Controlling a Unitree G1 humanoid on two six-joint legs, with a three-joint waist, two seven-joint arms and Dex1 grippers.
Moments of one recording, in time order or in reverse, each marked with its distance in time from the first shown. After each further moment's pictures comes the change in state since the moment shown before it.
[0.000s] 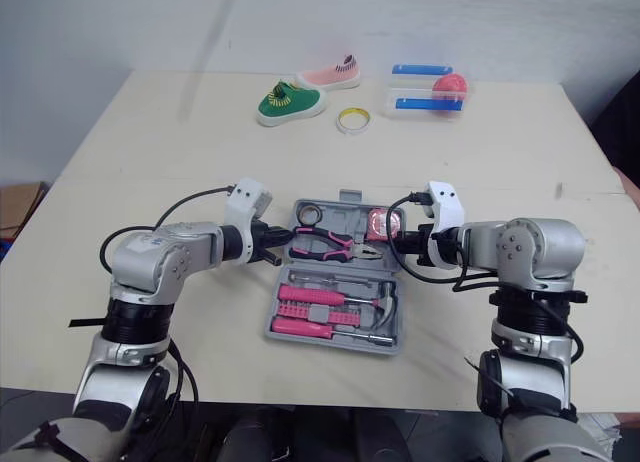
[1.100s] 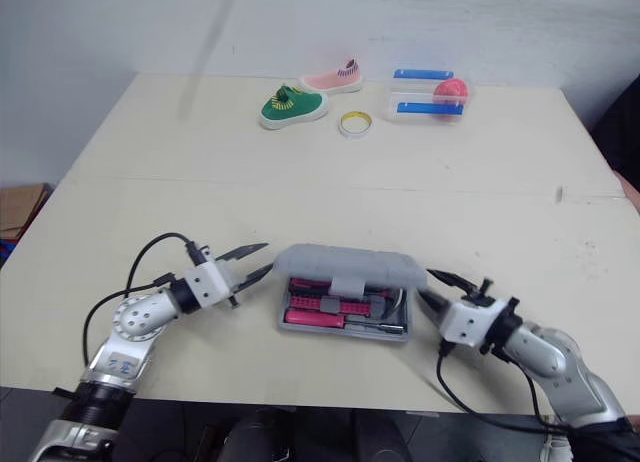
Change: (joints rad) left arm 0.494 0.216 -0.039 0.223 0.307 -1.726 -0.186; right arm 0.748 -0.363 0.256 0.260 -0.780 -2.322 0.117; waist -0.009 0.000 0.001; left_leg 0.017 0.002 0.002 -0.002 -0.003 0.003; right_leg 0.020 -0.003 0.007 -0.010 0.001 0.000
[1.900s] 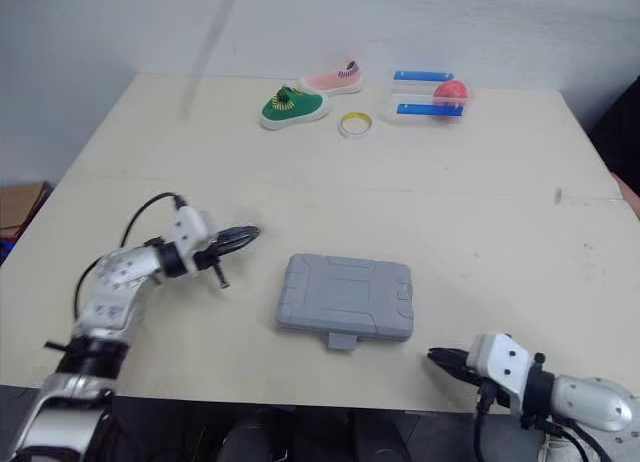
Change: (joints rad) left arm -0.324 -0.015 -0.001 0.213 -0.204 0.395 -0.265; right arm 0.465 -0.212 -0.085 -0.579 0.693 0.683 0.402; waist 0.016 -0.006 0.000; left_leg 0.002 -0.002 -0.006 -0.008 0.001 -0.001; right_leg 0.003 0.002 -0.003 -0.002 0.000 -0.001
